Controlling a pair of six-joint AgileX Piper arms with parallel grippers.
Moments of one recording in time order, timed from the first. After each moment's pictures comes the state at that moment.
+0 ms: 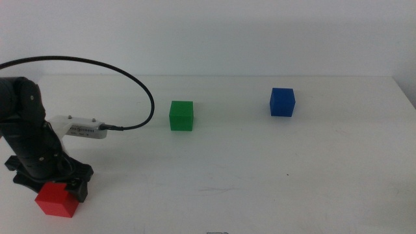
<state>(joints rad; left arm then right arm) 0.01 1.76 -1.01 -0.06 0.88 0.26 -0.04 -0.02 0.03 0.00 0.14 -0.03</state>
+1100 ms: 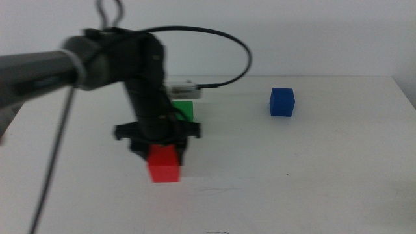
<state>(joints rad) -0.45 1.92 -1.48 -0.10 1.15 -0.35 -0.04 -0.02 0.03 0.00 0.14 -0.03</state>
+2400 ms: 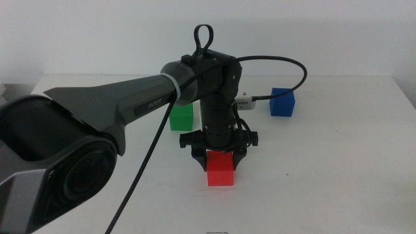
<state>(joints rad) -0.64 2.26 -1.88 -0.10 1.22 -0.55 -0.04 -0.02 0.03 0.00 0.14 -0.03</state>
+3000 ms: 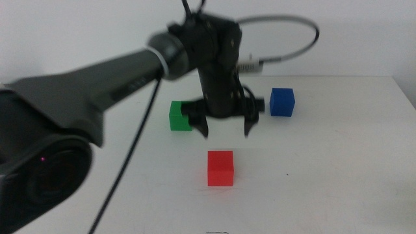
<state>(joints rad) -0.63 2.17 -1.98 -0.06 1.22 -0.52 -0.04 -0.02 0.03 0.00 0.14 -0.03</state>
